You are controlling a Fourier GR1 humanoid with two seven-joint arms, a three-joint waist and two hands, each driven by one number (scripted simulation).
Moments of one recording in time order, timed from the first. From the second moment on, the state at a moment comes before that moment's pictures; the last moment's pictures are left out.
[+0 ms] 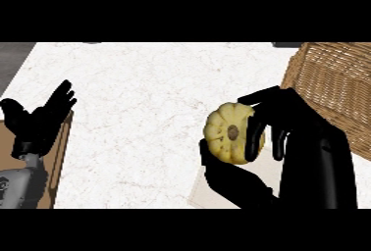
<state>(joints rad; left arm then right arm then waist) -0.21 0.30 0.13 -1.42 0.10 -0.04 0.25 -0.52 0.00 0.47 -2.17 1.12 0.03 1.09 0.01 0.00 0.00</state>
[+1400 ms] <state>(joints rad) -0.22 0.29 0.16 -1.37 0.08 -0.06 0.23 -0.61 -0.33 -0.26 -1.74 0.88 0.05 0.69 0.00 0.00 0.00</state>
